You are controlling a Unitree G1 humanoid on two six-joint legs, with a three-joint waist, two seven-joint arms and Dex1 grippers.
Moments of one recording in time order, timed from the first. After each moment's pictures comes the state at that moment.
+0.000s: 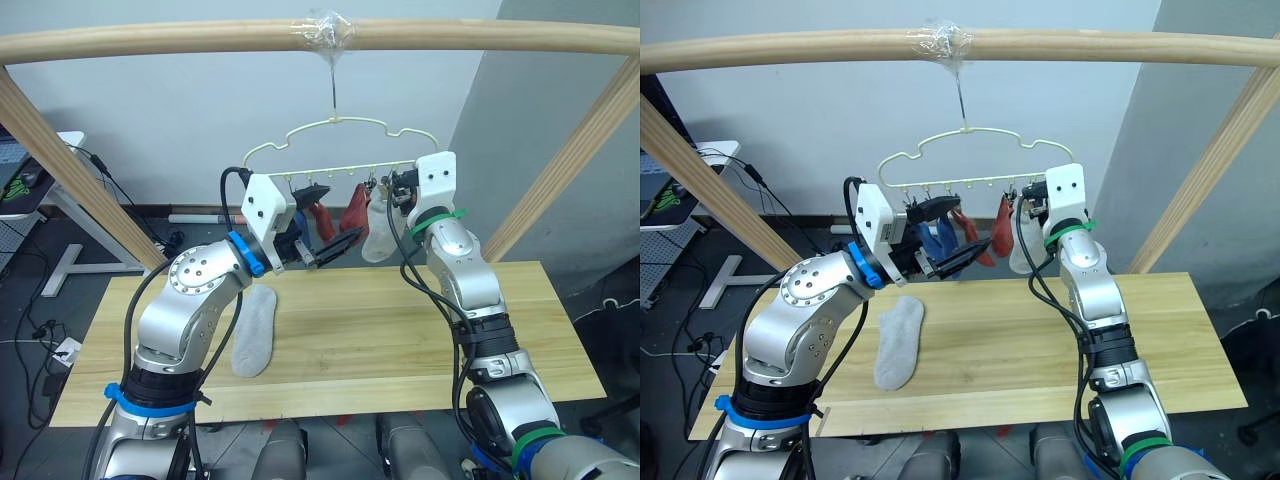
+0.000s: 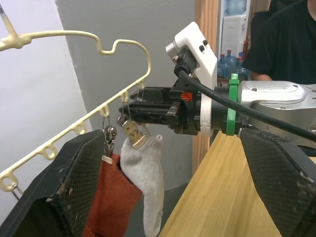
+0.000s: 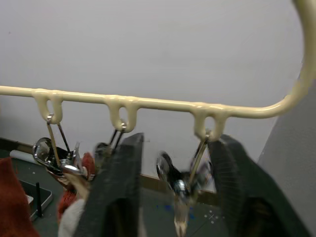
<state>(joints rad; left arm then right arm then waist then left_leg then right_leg) -0.46 0.44 -0.03 -0.36 -0.45 0.46 -0.66 -0.71 -0.11 0.02 0.18 0.00 0.30 0.04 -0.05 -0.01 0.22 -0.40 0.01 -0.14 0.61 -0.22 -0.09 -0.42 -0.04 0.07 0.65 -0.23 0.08</state>
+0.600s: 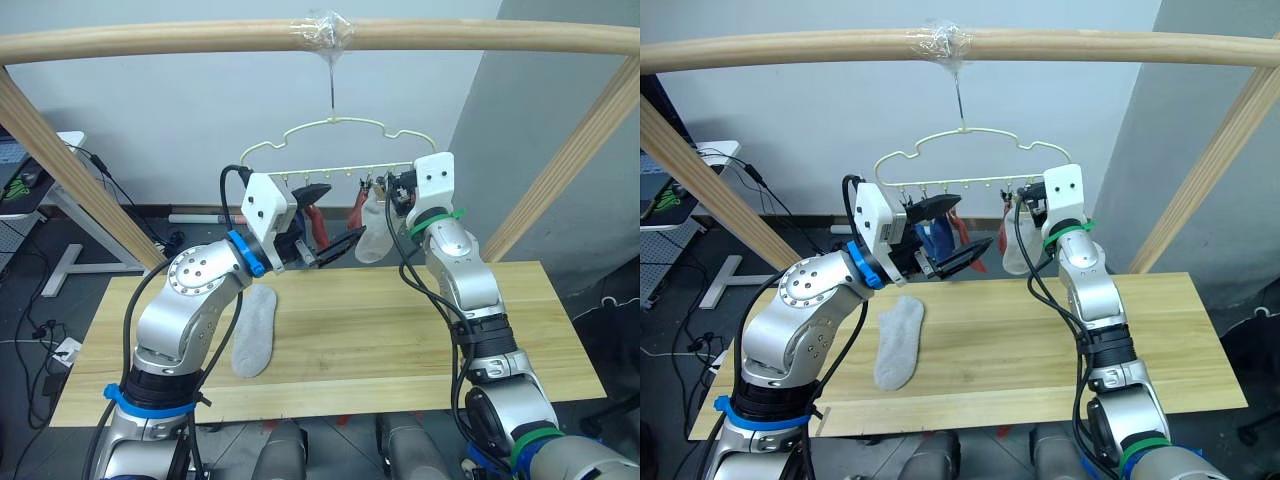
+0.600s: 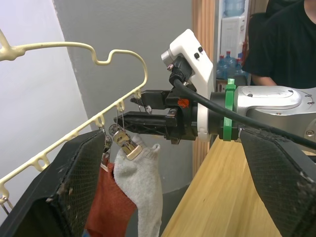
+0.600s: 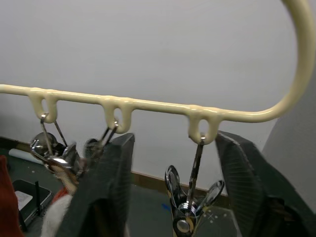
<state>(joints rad) -0.46 0.44 -0.03 -0.38 -0.45 0.46 -0.66 -0.71 -0.10 0.02 0.18 -0.02 0.30 0.04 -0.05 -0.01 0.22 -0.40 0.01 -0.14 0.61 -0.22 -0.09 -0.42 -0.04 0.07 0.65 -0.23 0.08</state>
